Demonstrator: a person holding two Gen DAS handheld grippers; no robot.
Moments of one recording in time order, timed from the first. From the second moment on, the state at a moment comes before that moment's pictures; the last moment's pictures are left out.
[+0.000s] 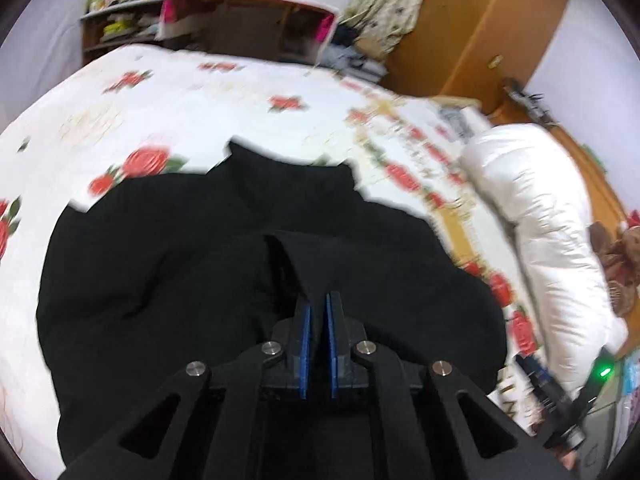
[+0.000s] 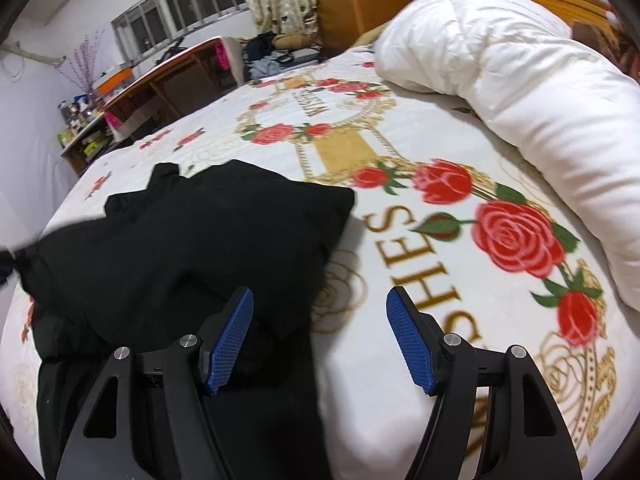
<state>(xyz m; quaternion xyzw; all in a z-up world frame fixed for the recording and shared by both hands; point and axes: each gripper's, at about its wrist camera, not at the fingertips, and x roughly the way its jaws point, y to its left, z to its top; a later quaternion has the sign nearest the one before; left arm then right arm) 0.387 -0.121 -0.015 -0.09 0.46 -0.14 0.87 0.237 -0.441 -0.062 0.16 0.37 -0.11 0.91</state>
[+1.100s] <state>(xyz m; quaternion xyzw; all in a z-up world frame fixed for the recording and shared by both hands) 0.374 -0.104 -0.091 -0.08 0.53 -0.11 0.84 0.306 -0.496 -0.082 0.29 0.39 0.03 0.87</state>
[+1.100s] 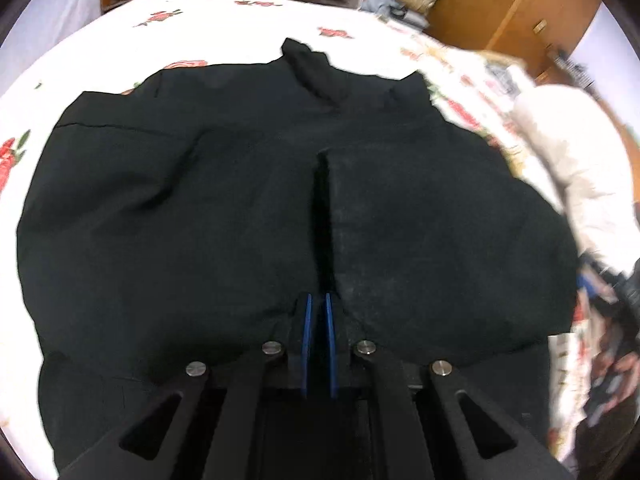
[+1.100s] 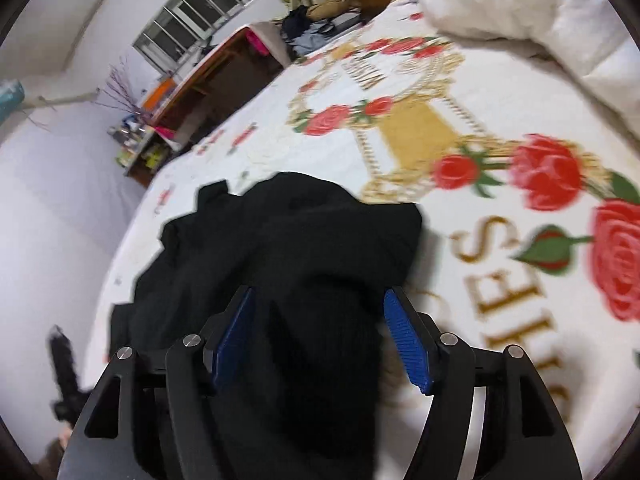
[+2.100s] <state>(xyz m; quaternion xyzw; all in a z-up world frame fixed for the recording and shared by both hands) 0.382 -0.142 -0.063 -0.10 0.54 -0.19 0.82 0.272 -0.467 -0.083 0.31 0.38 0.05 0.87</state>
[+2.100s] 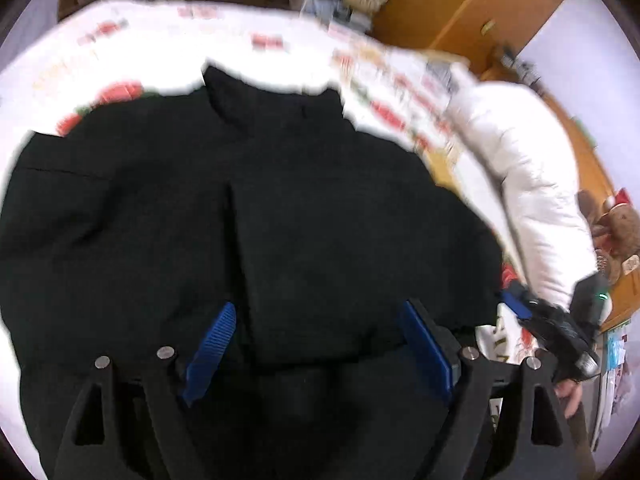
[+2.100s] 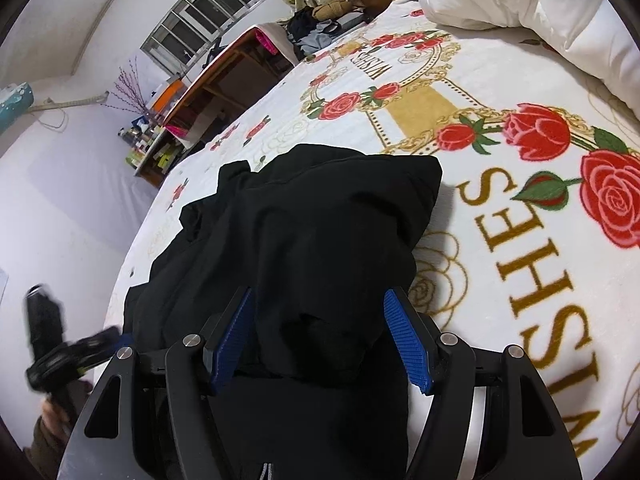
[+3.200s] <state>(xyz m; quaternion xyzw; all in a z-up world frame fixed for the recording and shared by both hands) 0.406 -0.113 0.038 -0.18 0.40 -0.20 0.88 0.301 -0.374 -0.088 0.02 0.38 -0.05 0.92</state>
